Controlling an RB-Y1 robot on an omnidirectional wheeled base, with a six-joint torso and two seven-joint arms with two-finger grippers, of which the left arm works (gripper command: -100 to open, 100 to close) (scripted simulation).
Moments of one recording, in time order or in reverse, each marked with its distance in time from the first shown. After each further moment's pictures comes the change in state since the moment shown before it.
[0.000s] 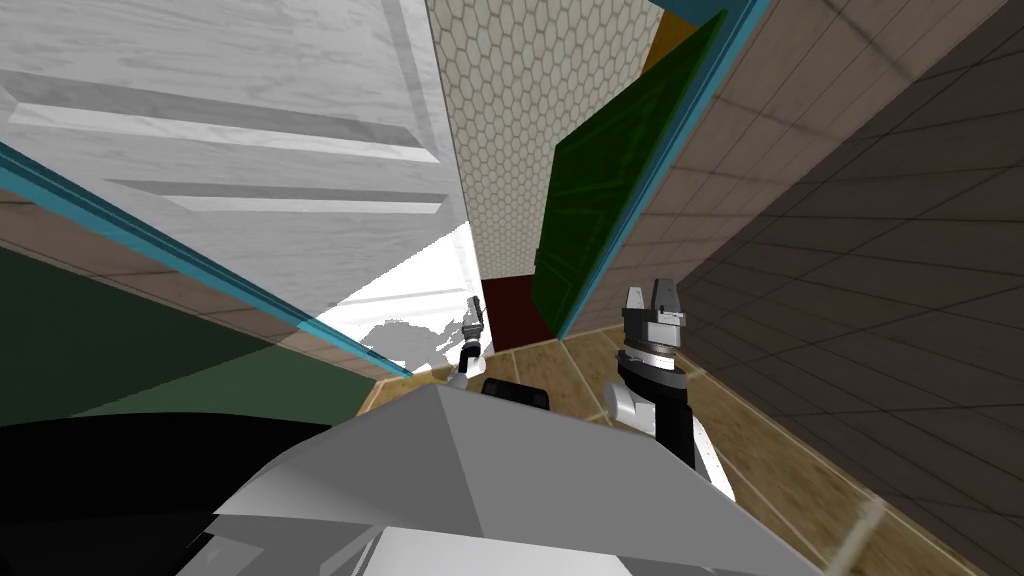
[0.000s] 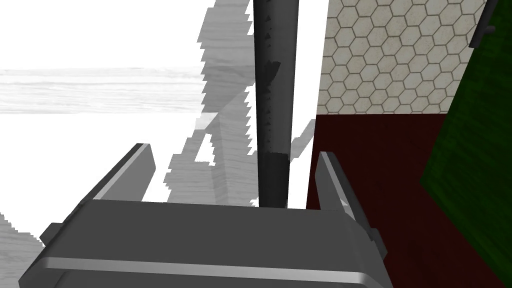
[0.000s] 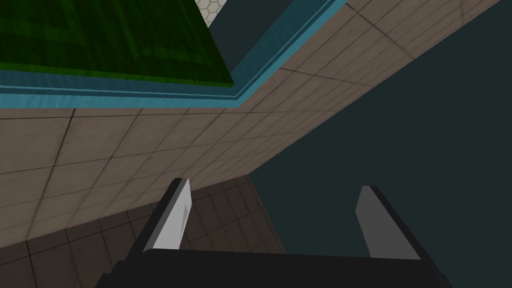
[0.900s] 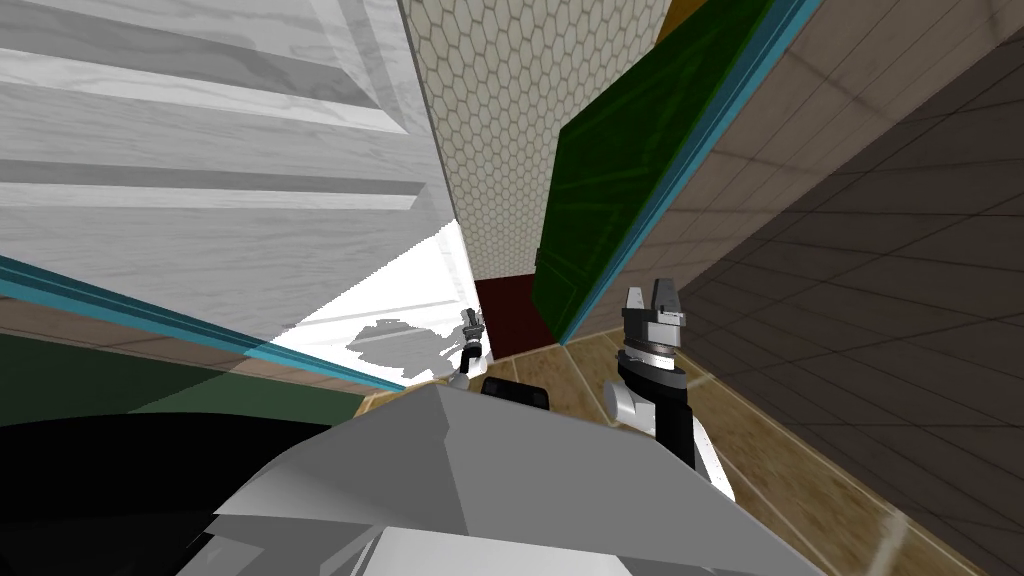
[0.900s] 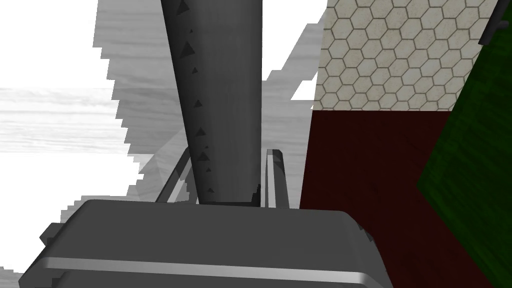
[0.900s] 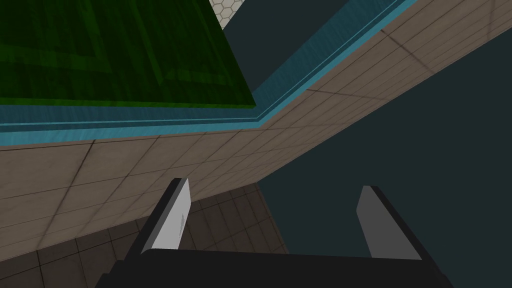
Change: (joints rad) arm 0.001 -0.018 0.005 -0.002 0.006 0.005 0.010
